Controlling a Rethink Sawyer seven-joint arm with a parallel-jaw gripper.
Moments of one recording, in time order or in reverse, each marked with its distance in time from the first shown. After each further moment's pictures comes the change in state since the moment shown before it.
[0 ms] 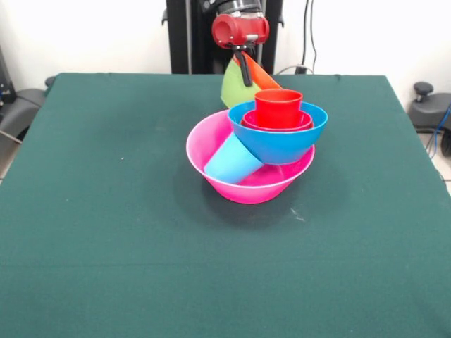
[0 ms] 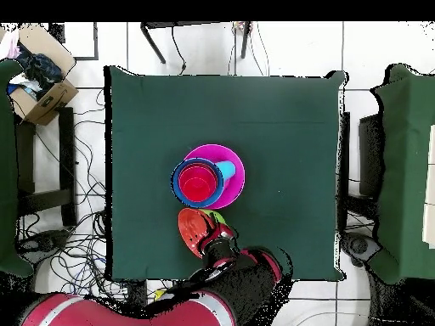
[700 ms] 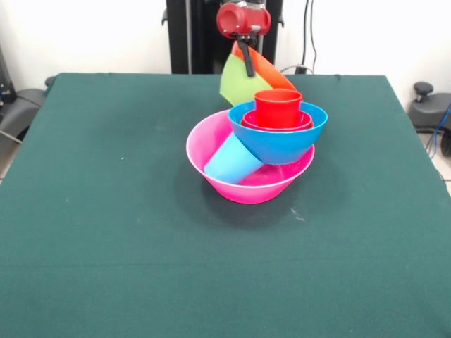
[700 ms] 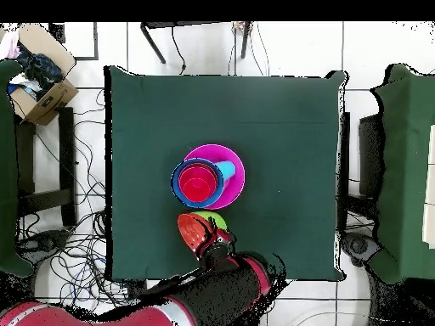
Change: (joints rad) arm 0.120 0.051 -0.120 0.000 0.017 -0.046 -0.002
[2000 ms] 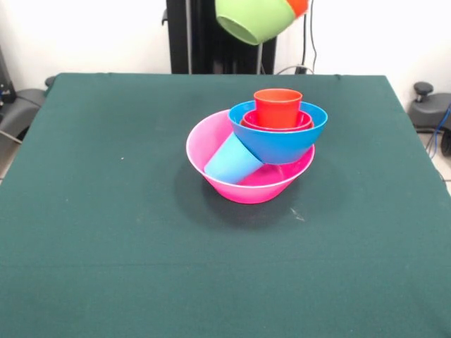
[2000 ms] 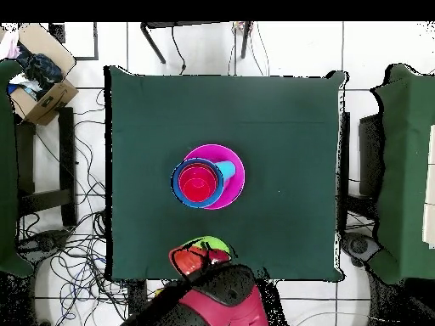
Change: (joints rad) arm 0.240 -0.246 -0.194 -0.105 -0.632 -0.026 0.412
